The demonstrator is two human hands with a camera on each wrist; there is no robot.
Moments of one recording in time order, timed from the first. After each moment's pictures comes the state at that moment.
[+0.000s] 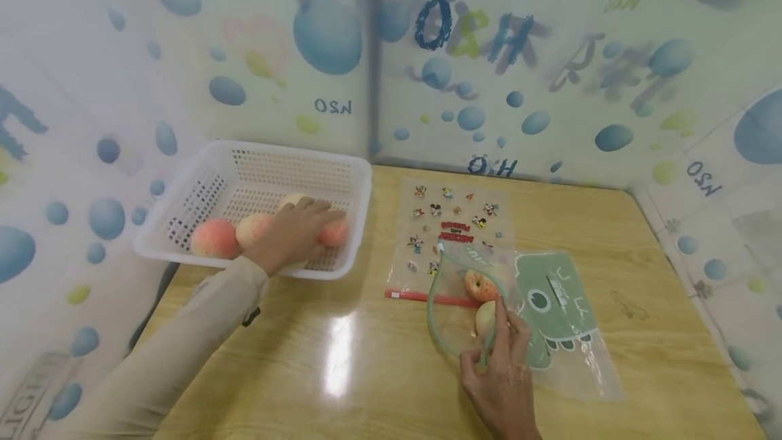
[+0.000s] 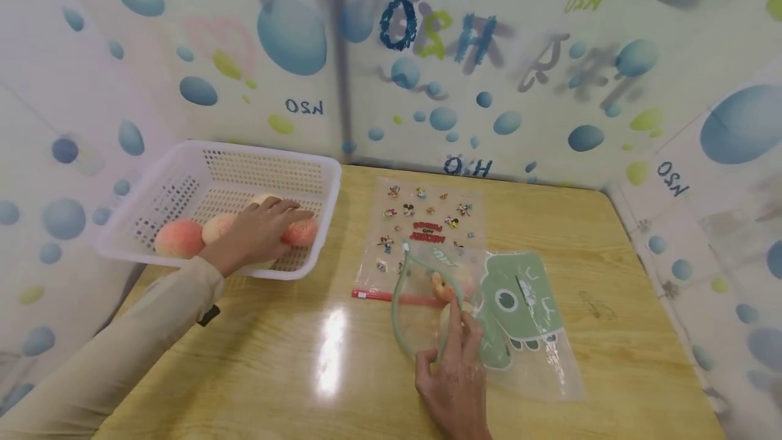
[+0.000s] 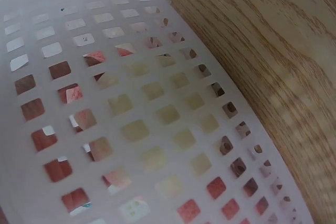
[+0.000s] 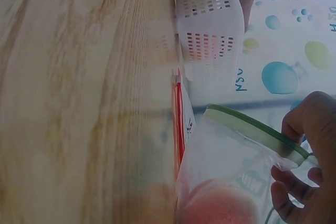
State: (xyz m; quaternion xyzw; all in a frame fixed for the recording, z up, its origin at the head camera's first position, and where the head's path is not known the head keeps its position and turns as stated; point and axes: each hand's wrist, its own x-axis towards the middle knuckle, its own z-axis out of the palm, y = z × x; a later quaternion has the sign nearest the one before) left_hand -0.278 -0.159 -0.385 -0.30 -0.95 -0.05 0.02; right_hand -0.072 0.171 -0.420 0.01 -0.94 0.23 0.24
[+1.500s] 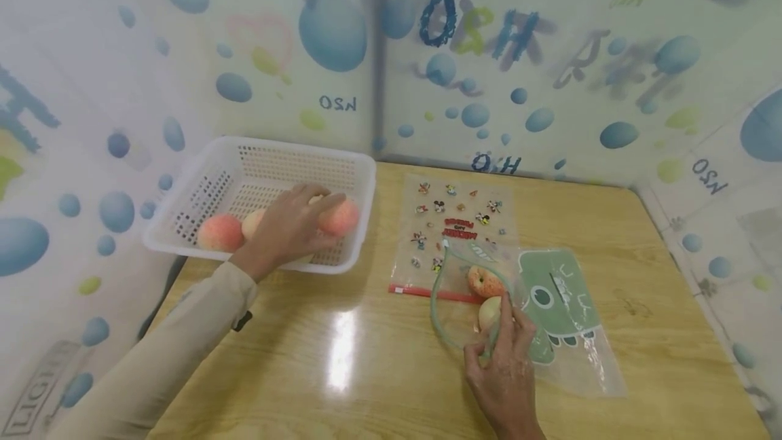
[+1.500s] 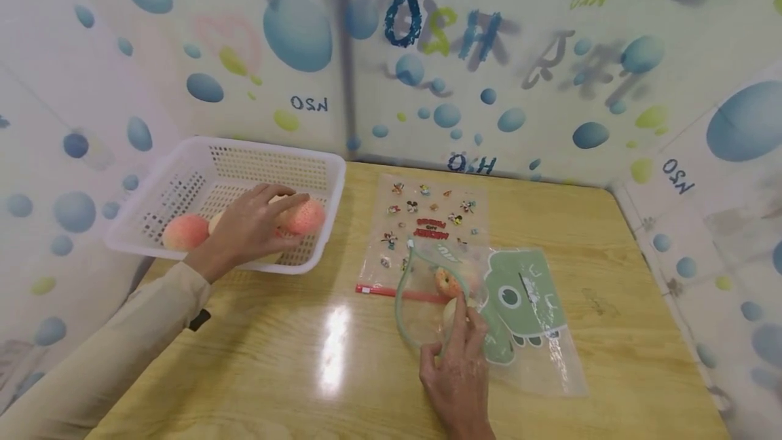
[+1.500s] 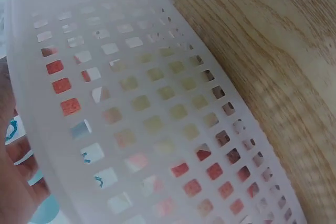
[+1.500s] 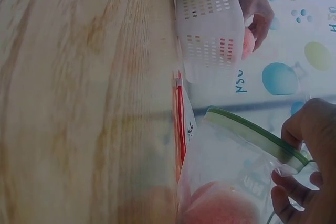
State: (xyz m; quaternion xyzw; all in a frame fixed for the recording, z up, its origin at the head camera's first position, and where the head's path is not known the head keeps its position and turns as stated) left_hand -0.267 -0.165 -0.369 -0.35 -0.90 -0.13 0.21; right_hand -0.073 0.169 -0.419 -0.01 -0.94 0.25 0.22
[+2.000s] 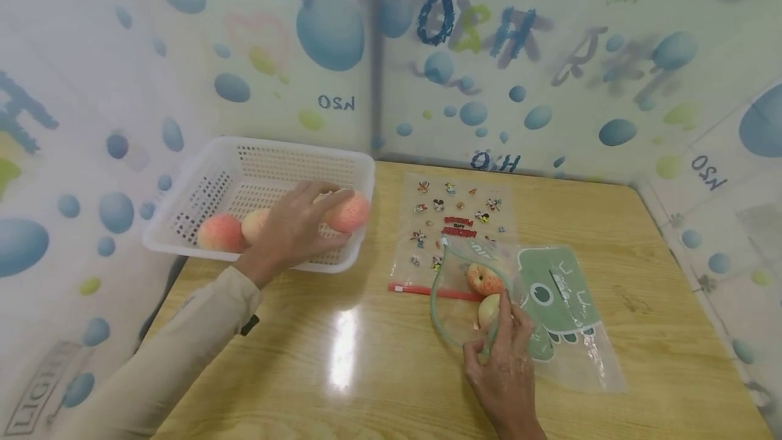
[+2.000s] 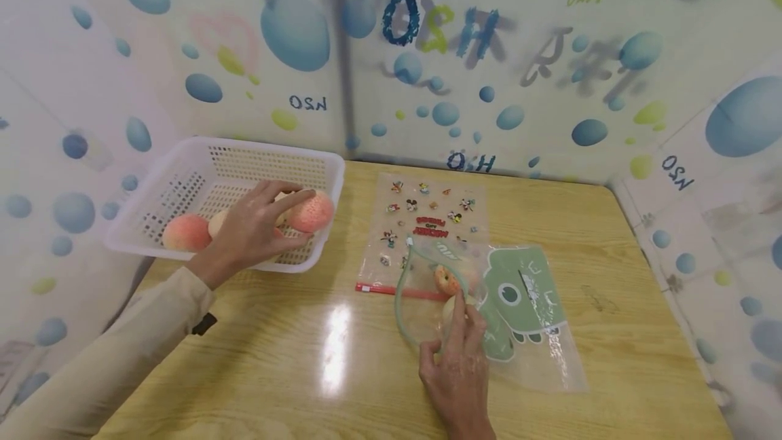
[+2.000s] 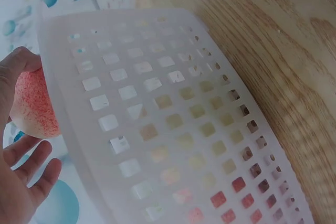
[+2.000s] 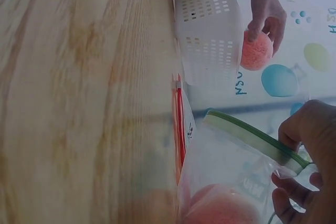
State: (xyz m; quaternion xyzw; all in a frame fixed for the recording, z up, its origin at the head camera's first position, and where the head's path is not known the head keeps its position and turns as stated) left_hand -0.258 -0.149 -0.358 -0.36 -0.88 -0.19 0.25; right_hand -0.073 0.169 -0.420 -0.01 -0.95 0.23 0.22
